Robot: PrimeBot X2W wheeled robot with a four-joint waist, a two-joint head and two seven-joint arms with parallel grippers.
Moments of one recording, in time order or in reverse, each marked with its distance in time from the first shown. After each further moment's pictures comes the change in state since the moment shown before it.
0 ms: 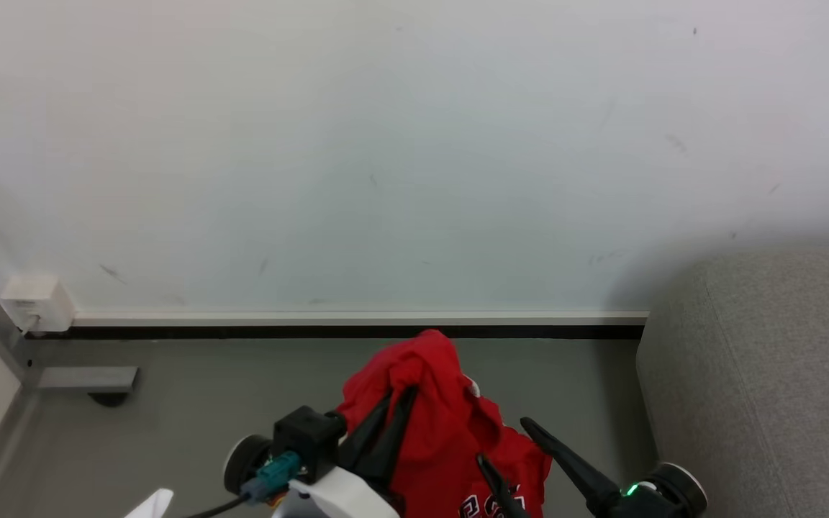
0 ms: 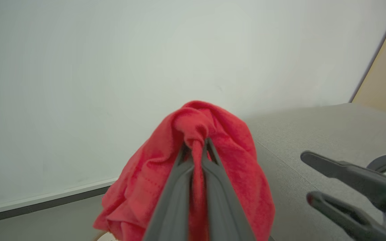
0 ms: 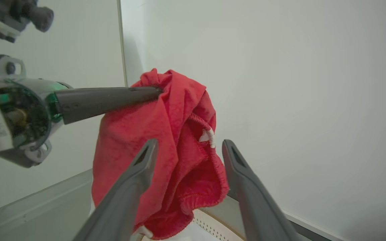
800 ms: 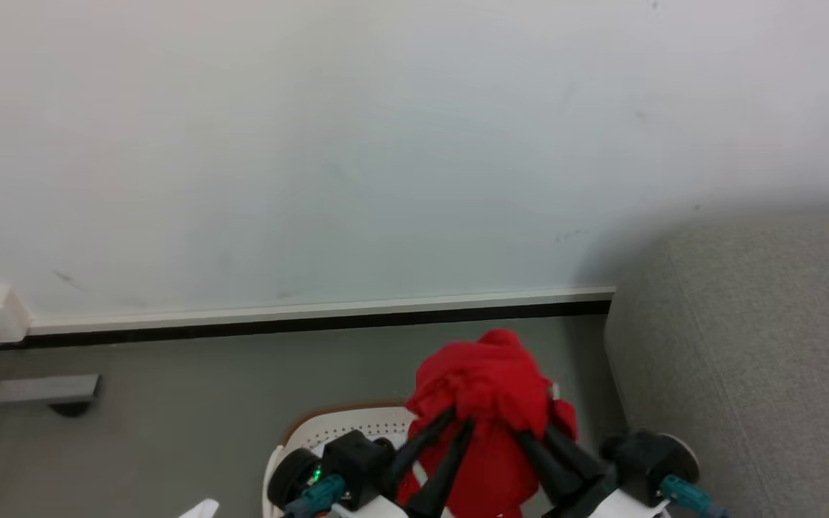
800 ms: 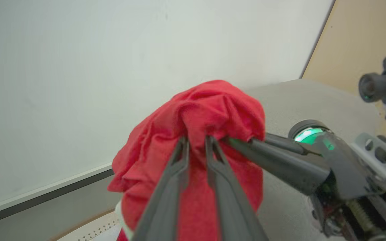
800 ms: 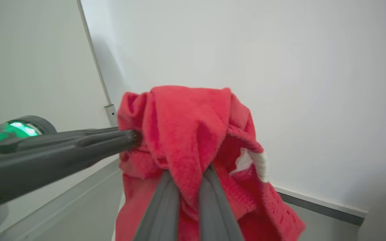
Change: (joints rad) left arm 0.000 -0.009 -0.135 0.002 -0.011 0.002 0.006; right arm -0.170 0.023 0.089 0.190 0.211 0.001 -0.001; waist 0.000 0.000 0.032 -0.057
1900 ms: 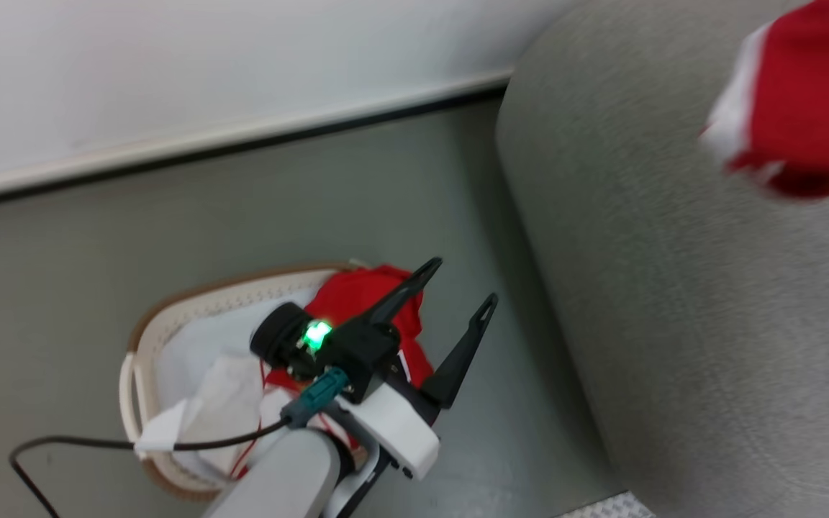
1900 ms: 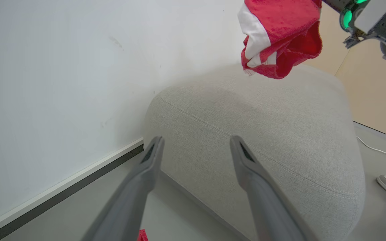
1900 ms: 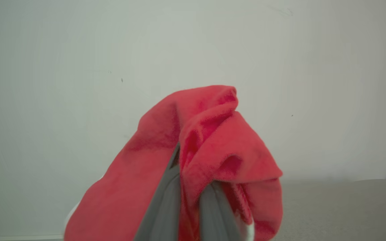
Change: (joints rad) left arm -0.280 0.069 -0.022 -0.007 0.072 -0.024 -0.033; right arm -0.347 -0.208 -0.624 -0.057 -0.083 -0.001 0.028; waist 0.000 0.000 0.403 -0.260
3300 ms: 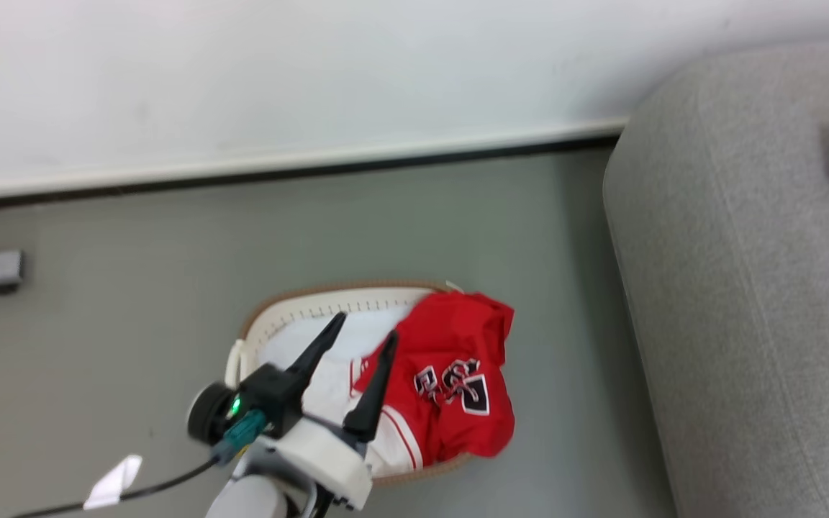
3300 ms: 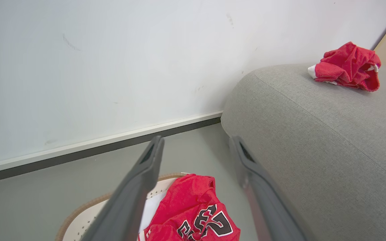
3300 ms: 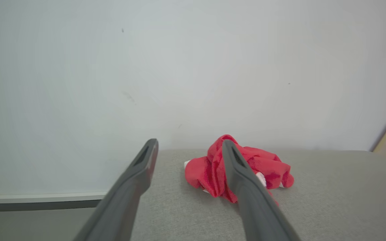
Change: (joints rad) left arm 0.080 0.024 0.079 0.186 -0.097 0.093 -0.156; right arm 0.204 0.101 -0.360 0.049 -0.309 0.000 -0.027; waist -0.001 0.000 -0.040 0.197
